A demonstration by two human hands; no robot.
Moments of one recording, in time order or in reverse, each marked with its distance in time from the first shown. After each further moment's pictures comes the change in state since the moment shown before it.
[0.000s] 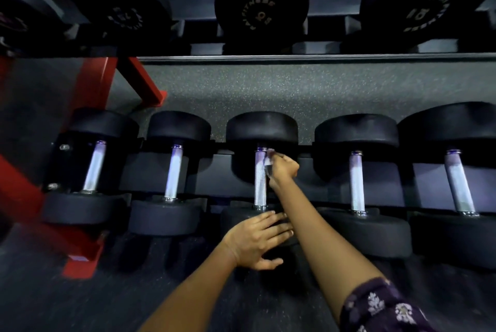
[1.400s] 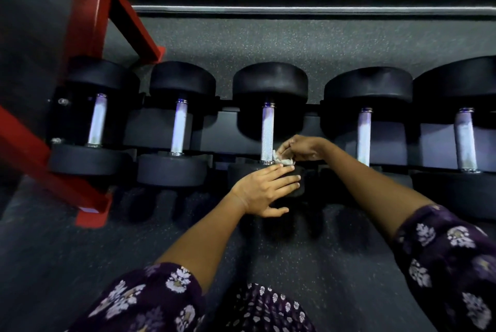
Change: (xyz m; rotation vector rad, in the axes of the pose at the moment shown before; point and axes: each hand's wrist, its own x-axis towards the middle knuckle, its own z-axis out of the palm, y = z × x) left_hand 0.005 0.000 -0.008 0.031 -0.009 -0.004; right_hand 0.025 -0.002 -0.077 -0.950 -1.036 0.150
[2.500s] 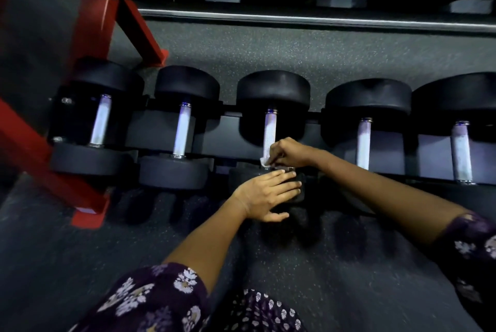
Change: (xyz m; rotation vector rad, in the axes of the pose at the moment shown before) left_hand -0.001 0.001 0.002 0.007 -0.038 0.001; right_hand -0.012 -0.028 0.018 -0.948 0.095 -0.484
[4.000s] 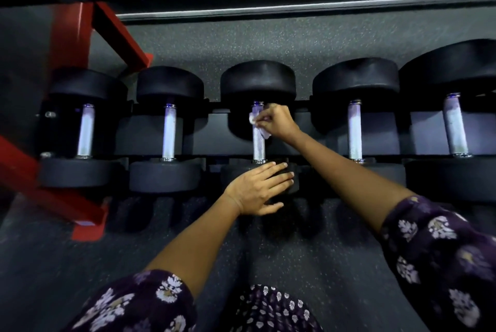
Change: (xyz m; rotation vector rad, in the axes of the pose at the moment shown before) left_hand 0.001 -0.002 -0.003 0.043 0.009 0.025; right_hand 0.029 0.013 -0.010 0.254 0.604 0.210
